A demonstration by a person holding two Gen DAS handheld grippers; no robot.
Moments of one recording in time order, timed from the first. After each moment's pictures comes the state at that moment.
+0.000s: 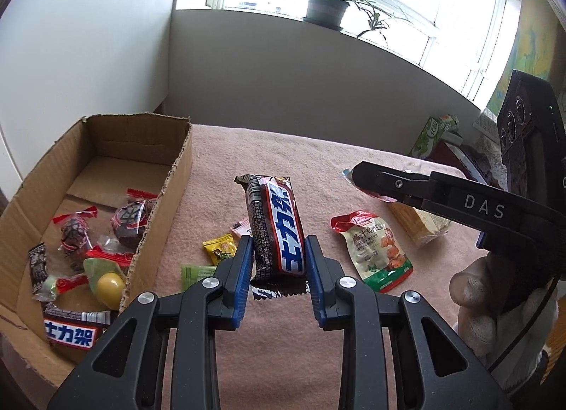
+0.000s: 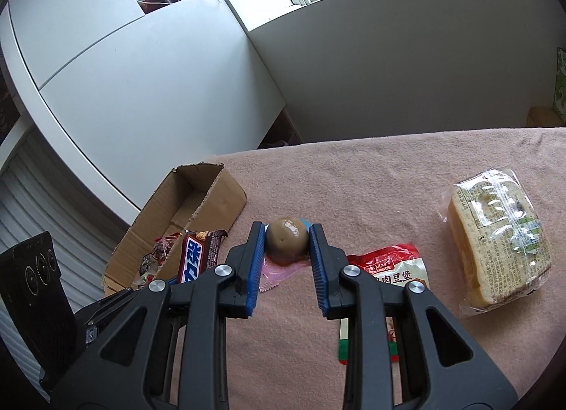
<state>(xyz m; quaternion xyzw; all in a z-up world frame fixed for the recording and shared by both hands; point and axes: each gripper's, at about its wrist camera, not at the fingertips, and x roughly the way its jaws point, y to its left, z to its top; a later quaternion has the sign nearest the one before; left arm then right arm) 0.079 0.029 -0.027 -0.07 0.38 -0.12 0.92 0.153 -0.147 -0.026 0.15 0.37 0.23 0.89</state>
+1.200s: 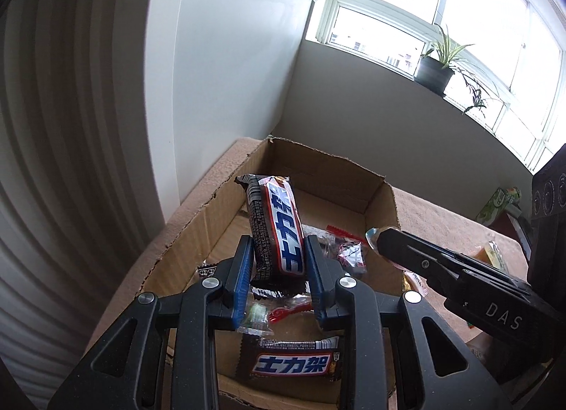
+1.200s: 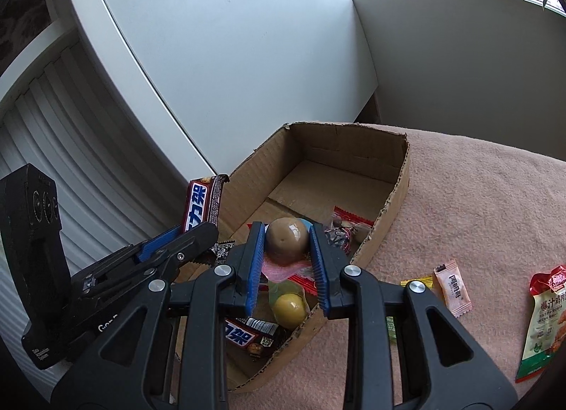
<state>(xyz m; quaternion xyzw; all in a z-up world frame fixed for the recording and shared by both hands) 0.067 0.180 -0.024 -0.14 0.34 0.04 0.93 0.146 0.041 -0.033 0.07 0.37 0.34 0.86</state>
